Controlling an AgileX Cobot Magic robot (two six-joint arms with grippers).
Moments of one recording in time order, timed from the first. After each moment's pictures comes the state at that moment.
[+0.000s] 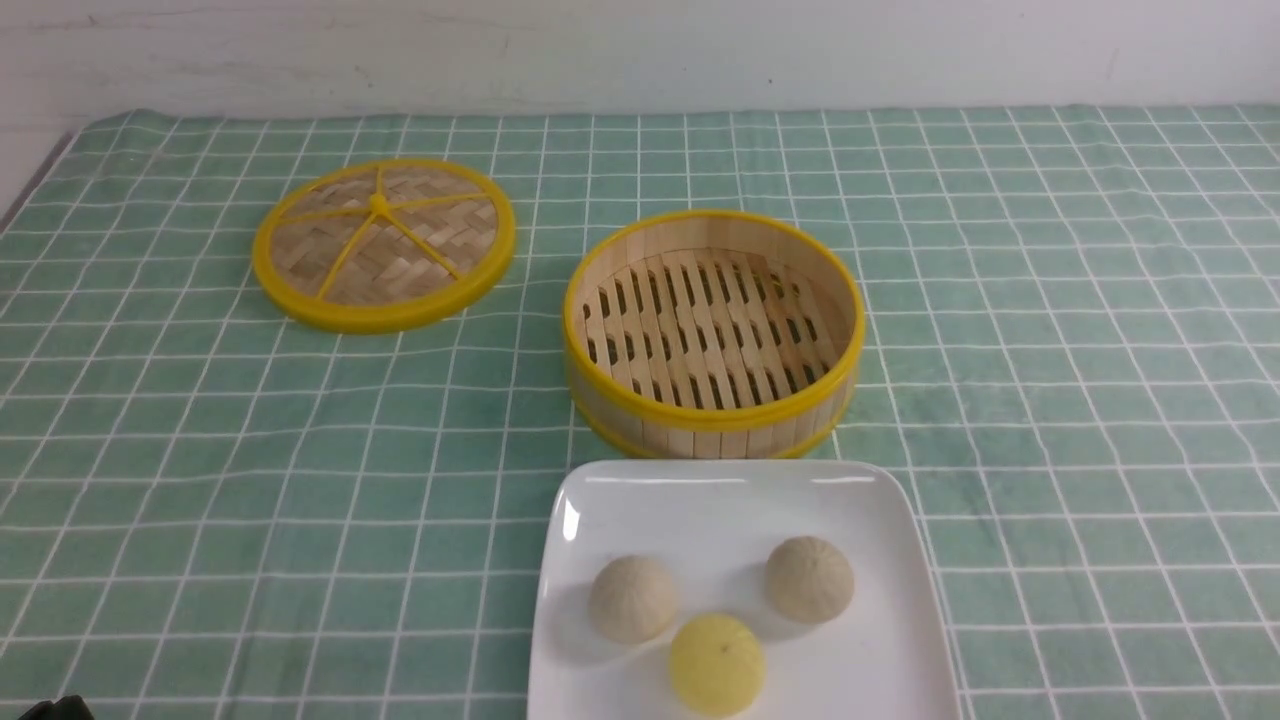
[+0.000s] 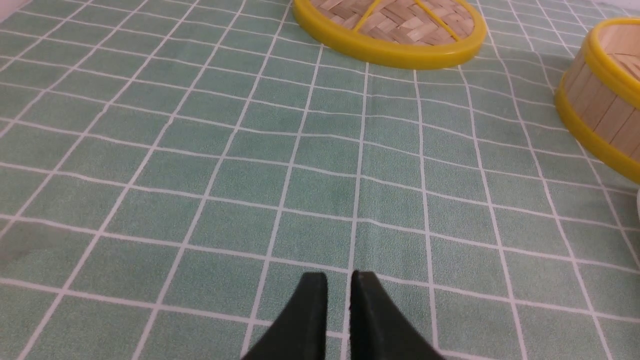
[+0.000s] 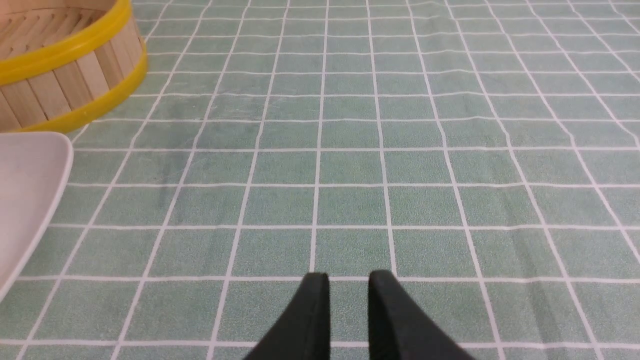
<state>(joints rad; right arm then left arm) 0.03 -0.01 0.01 -0.02 0.40 0.08 -0.05 -0.01 0.03 0.10 0.36 -0.27</state>
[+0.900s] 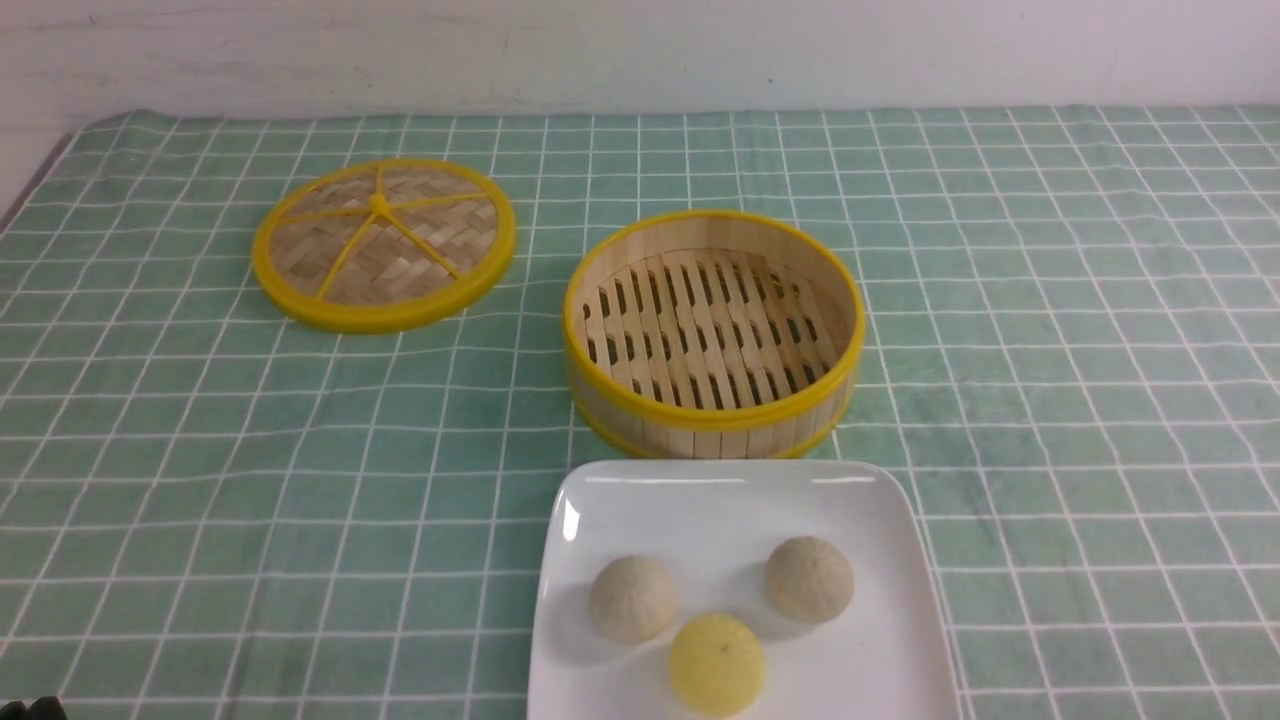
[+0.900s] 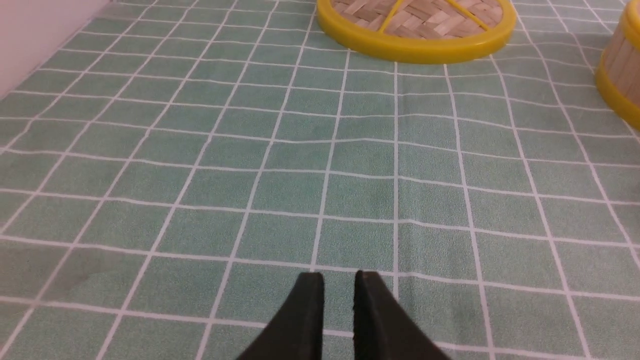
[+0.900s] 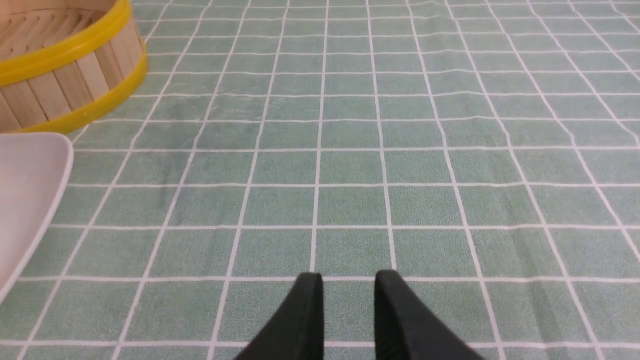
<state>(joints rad) 0.03 -0.01 0.01 -0.02 0.40 0.09 -0.05 -0.01 0.03 0.23 0.37 -0.27</state>
